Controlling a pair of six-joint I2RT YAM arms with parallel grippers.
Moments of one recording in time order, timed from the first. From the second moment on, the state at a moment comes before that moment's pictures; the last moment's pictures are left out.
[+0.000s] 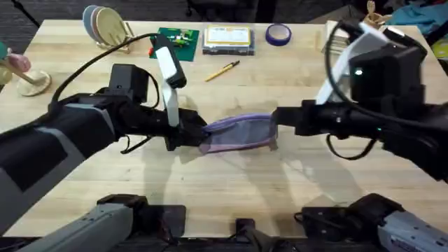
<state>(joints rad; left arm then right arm) -0.03 1.22 0.57 -0.59 0.86 0.89 0.43 0.95 0.68 -0.57 -0.28 0.40</state>
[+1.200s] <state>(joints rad) -0.03 1.22 0.57 -0.59 0.85 0.89 0.91 1.33 0.68 0.05 -0.21 0.51</state>
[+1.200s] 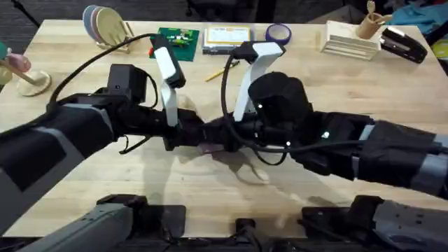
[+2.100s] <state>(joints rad) -0.03 1.22 0.57 -0.58 0.85 0.88 0.77 1.01 0.99 -0.80 -0.15 -0.02</state>
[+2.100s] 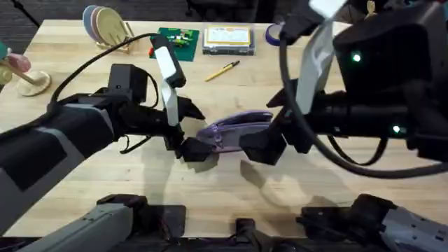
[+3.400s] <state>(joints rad) -0.03 0.67 0.57 -0.89 0.79 0.88 0.77 1.11 0.99 -0.62 -0.06 -0.58</state>
